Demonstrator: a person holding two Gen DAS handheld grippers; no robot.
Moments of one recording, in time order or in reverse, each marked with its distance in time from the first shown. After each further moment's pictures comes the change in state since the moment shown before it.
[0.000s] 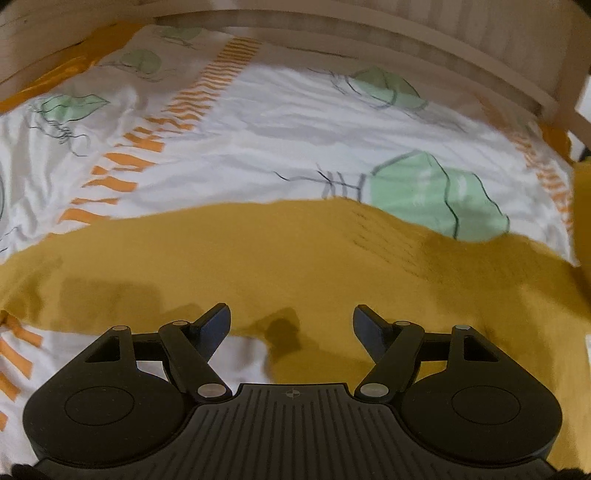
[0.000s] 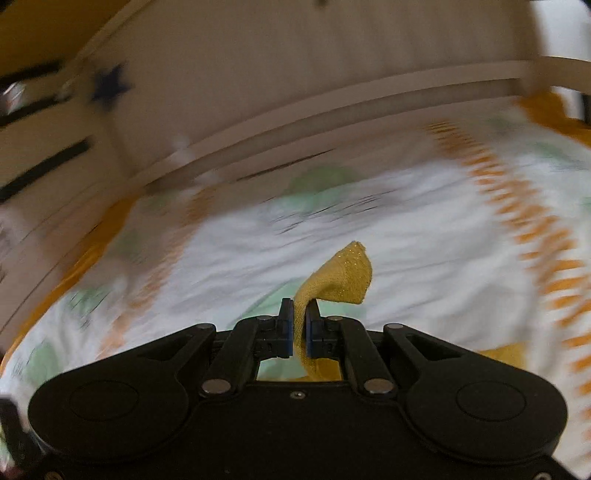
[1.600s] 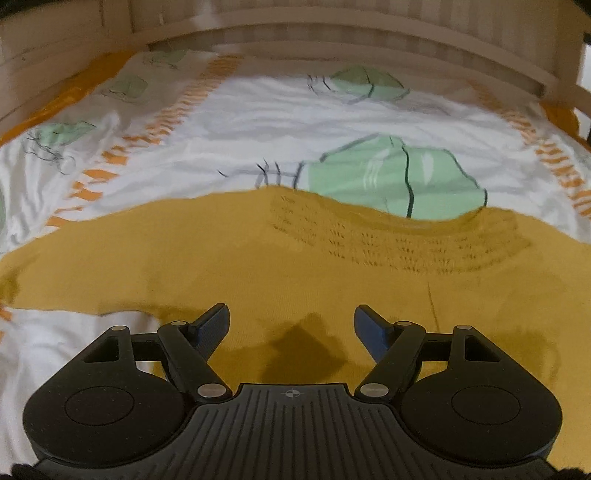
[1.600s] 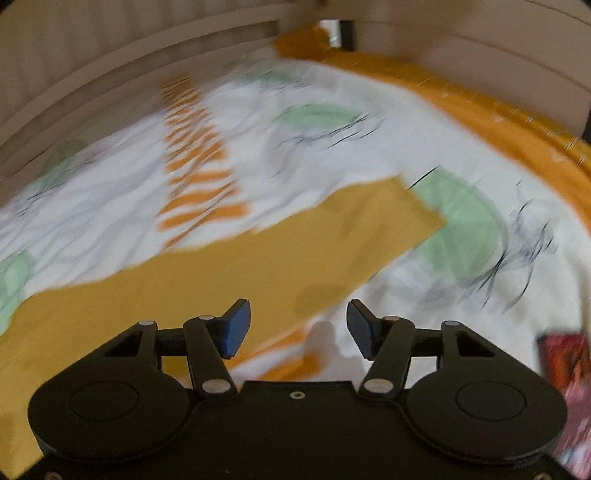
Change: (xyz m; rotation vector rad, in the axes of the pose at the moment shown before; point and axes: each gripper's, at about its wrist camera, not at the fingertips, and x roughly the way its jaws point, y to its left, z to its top) left arm 0.017 -0.107 -0.039 0.078 -0.061 0.114; right arm -0.115 -0.329 -0.049 0.287 0.122 -0.685
